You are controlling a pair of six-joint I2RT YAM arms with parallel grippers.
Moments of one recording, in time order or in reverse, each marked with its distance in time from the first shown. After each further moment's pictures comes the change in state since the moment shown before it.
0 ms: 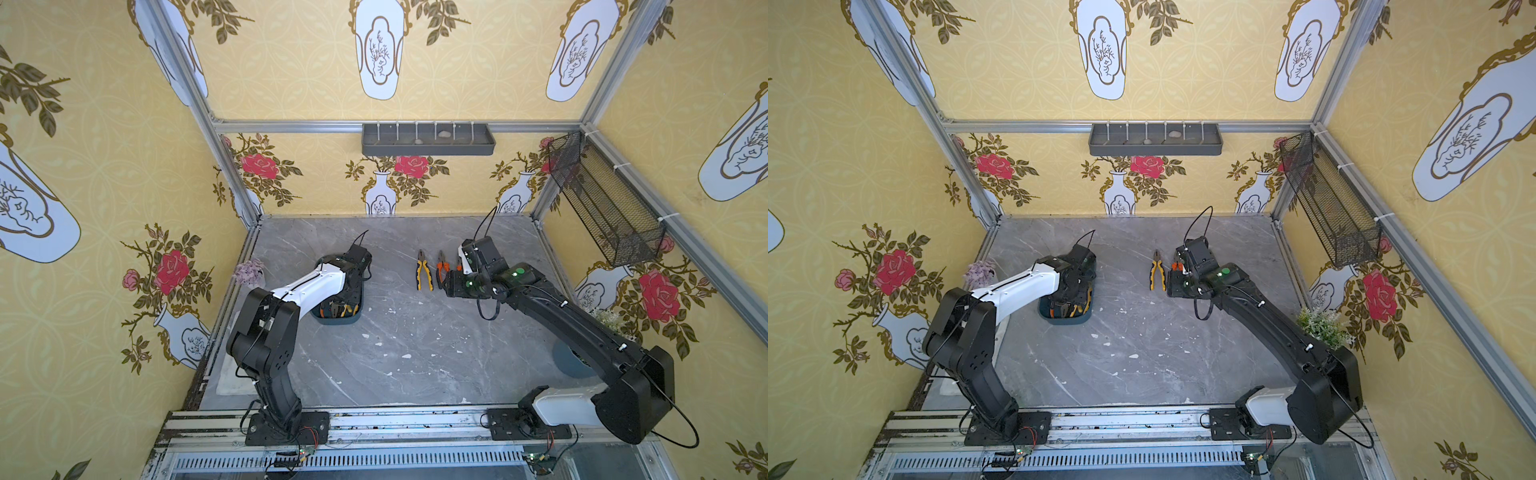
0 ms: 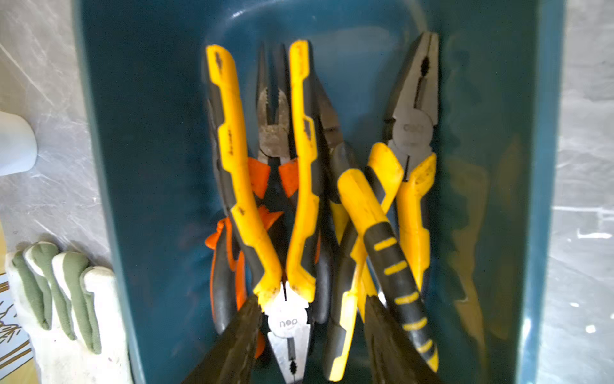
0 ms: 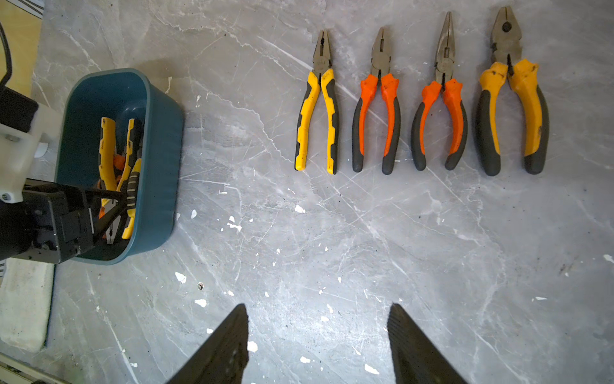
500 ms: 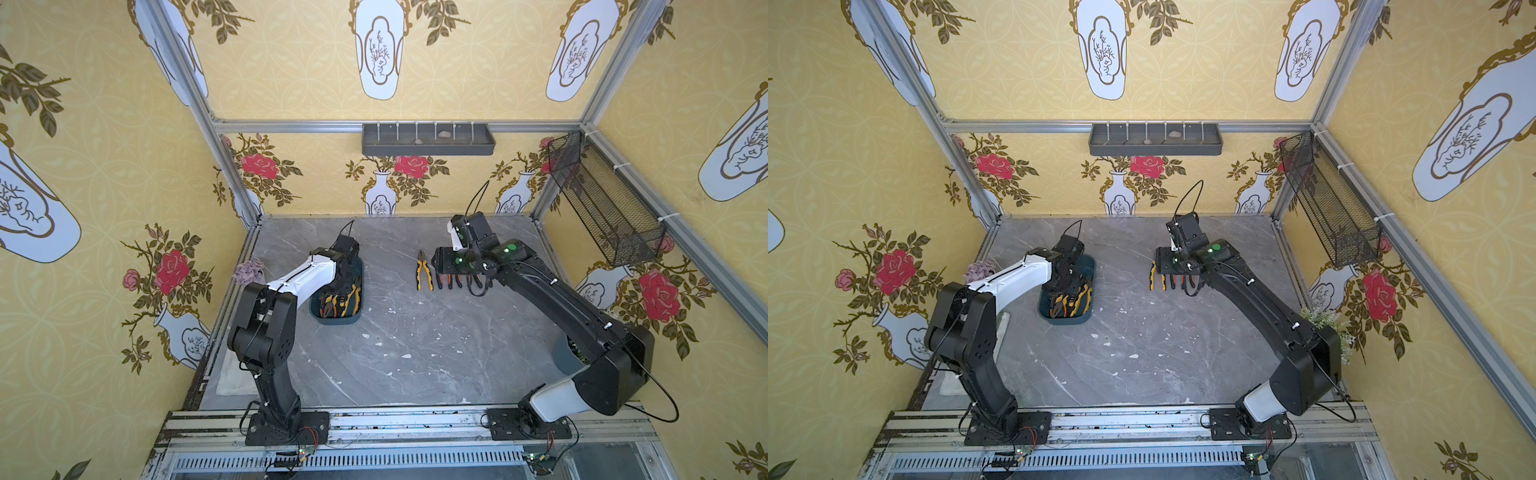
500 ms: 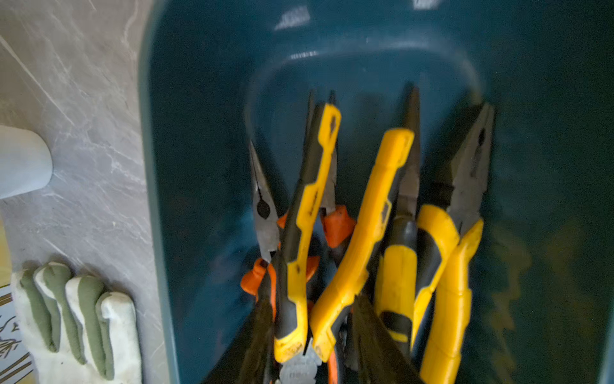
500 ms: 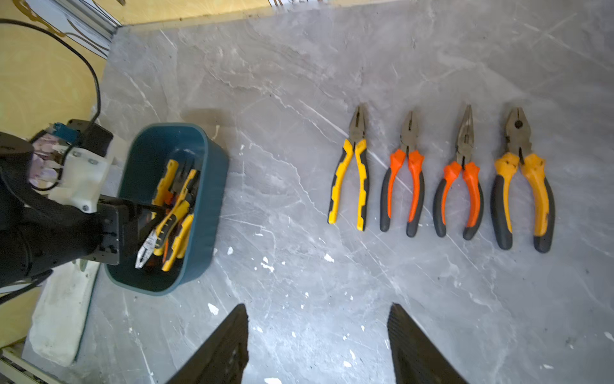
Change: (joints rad) left arm 0.103 0.040 0.063 -0.001 0.033 0.061; right arm 0.001 0.143 0.253 -0.042 0.002 -0.050
